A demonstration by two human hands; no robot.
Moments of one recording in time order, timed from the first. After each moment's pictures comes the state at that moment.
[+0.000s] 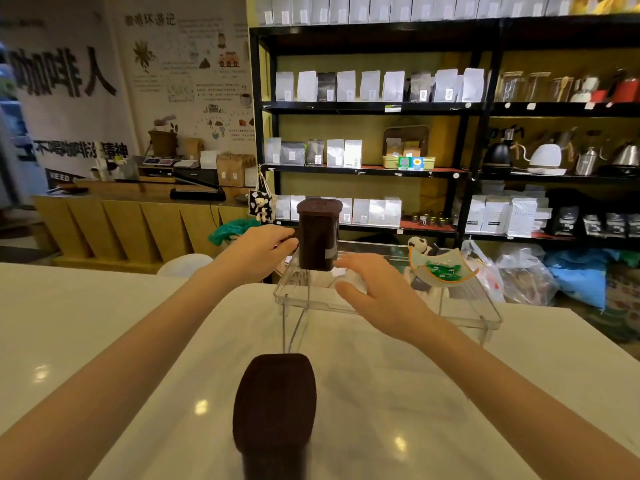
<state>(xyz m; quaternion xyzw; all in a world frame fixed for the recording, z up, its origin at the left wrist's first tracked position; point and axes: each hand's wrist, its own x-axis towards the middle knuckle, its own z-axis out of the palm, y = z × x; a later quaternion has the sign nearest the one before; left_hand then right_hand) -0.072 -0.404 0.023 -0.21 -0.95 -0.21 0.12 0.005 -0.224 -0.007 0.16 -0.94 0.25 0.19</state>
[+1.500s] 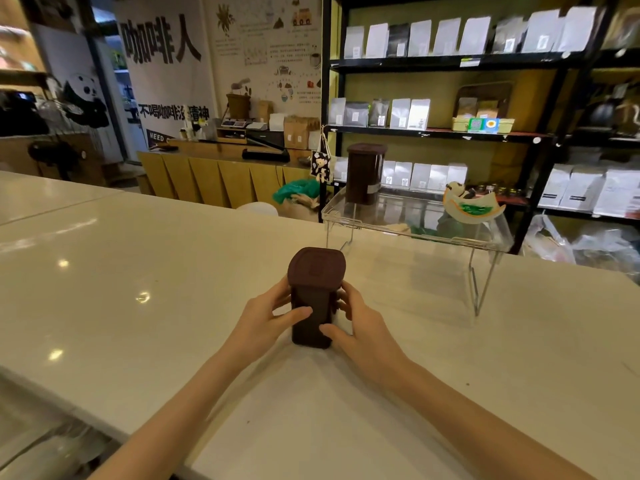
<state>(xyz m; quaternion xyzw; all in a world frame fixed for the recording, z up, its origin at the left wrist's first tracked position) 0.119 -0.438 -0.120 -0.12 -0.85 -0.50 0.10 0.122 -0.269 -0.123 0.20 -0.86 0.46 0.04</state>
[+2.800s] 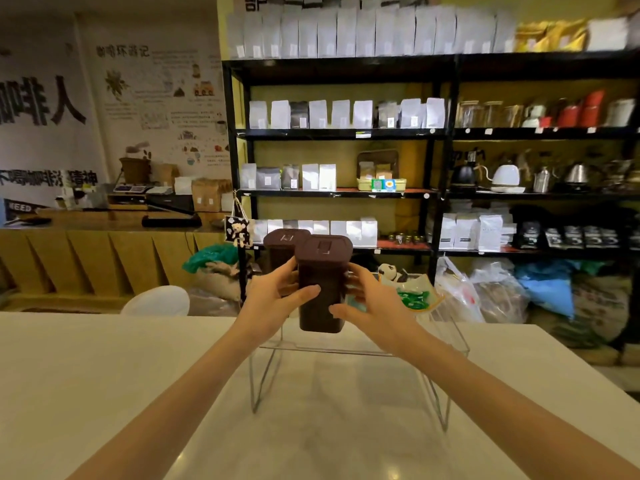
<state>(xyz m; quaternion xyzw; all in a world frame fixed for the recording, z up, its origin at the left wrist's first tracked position) -0.066 -0.350 -0.005 -0.30 -0.77 -0.55 0.10 -0.011 -0.189 0.000 0.07 -0.90 0.39 0.17</state>
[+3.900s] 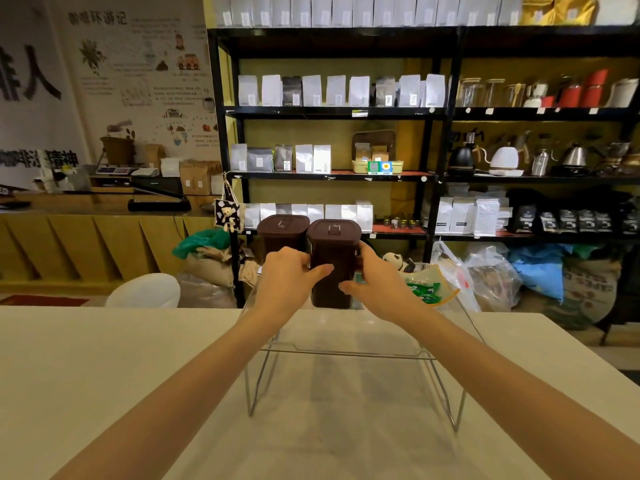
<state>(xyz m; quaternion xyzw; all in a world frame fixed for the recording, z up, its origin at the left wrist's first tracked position) -0.107 -0.315 -0.001 -0.21 -0.87 -0.40 0.21 -0.062 -0.182 0.007 0.01 -0.91 0.39 0.14</state>
